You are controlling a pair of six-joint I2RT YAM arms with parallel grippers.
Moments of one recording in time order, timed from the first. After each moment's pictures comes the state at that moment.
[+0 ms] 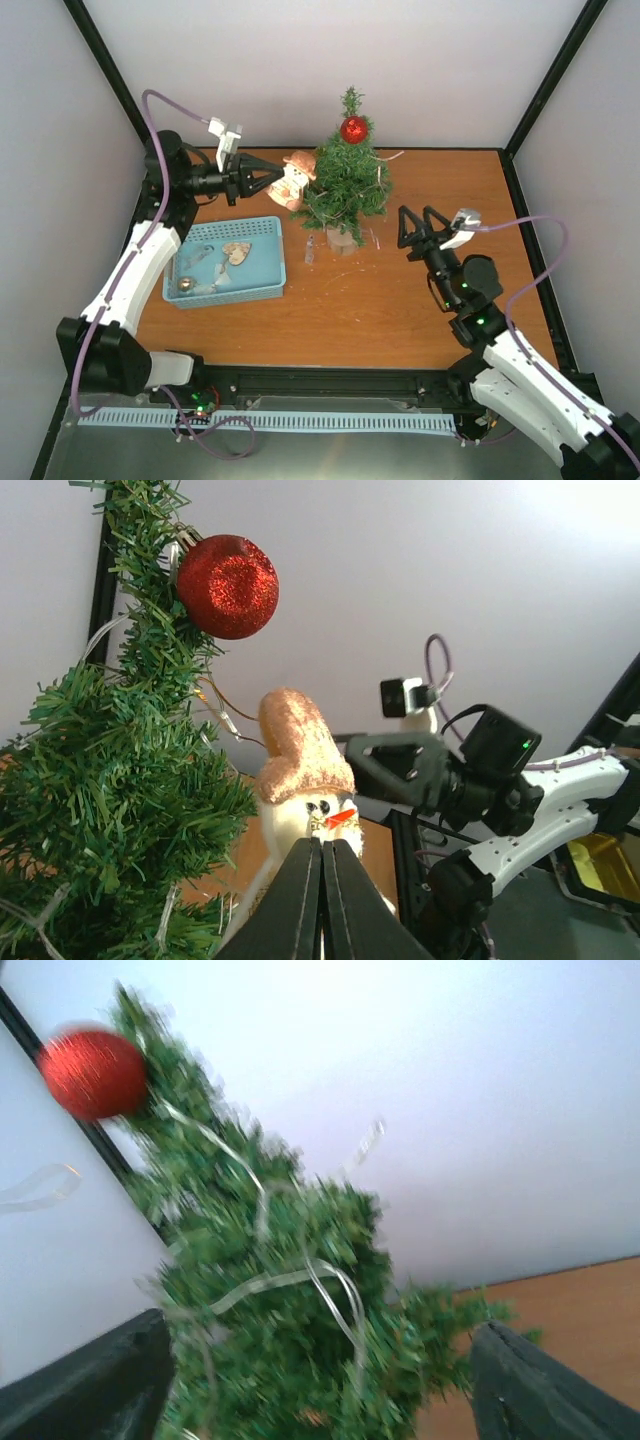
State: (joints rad) left arm -0.16 1.28 1.21 0.11 1.27 -0.37; right arm 0.54 0.73 0.40 0.50 0.14 0.56
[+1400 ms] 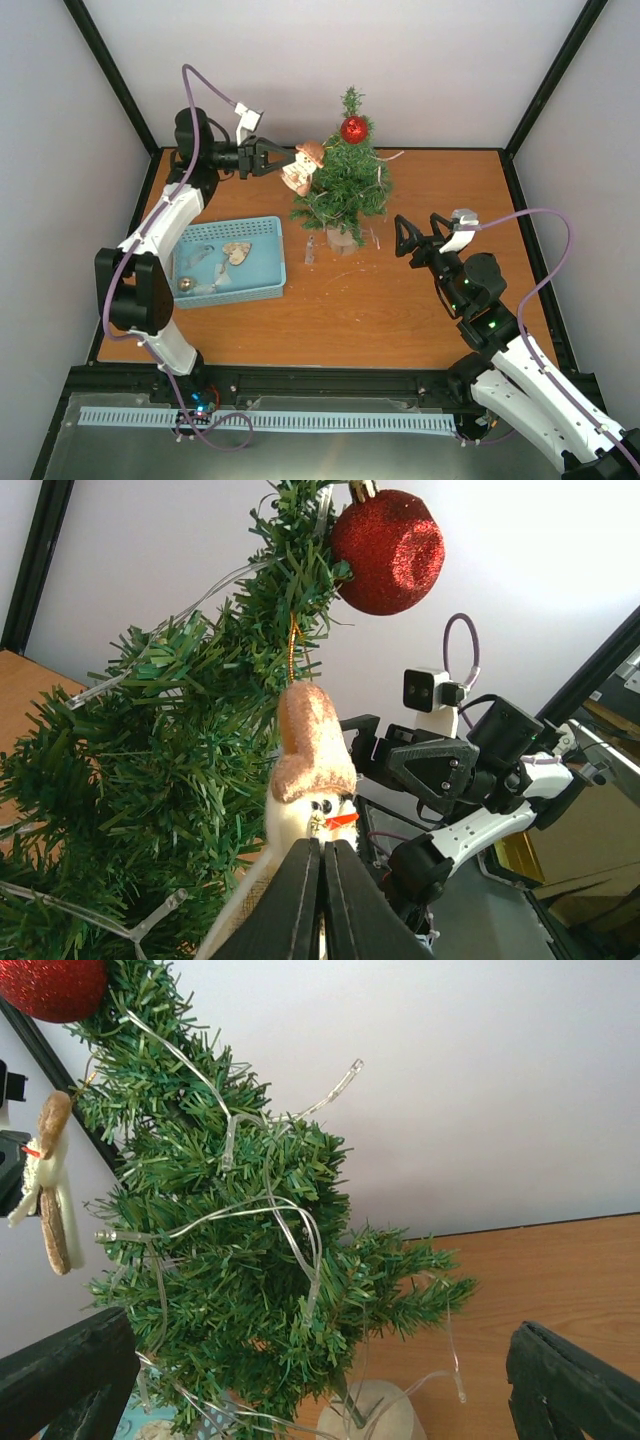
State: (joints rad) left arm -0.15 1.68 1.44 0.31 1.47 -0.59; right arm 0.54 0.61 0.52 0.14 0.15 0.41
